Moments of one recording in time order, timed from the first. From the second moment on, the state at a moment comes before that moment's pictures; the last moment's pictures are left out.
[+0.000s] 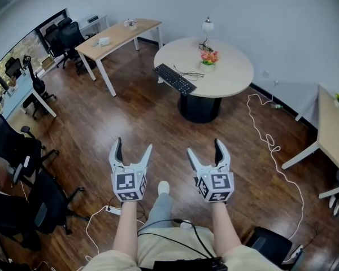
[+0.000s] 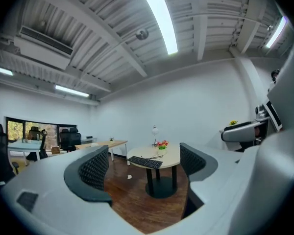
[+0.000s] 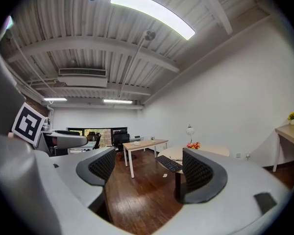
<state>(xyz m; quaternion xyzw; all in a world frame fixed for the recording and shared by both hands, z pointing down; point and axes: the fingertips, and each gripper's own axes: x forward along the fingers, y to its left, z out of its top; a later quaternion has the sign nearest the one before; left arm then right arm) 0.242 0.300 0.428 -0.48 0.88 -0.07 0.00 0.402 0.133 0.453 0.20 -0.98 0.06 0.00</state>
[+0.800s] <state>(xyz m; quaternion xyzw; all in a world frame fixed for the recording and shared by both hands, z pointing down) -0.034 0.168 0.430 -0.53 0.85 -0.04 0.00 0.109 0.028 0.439 0.20 -0.98 0.02 0.03</state>
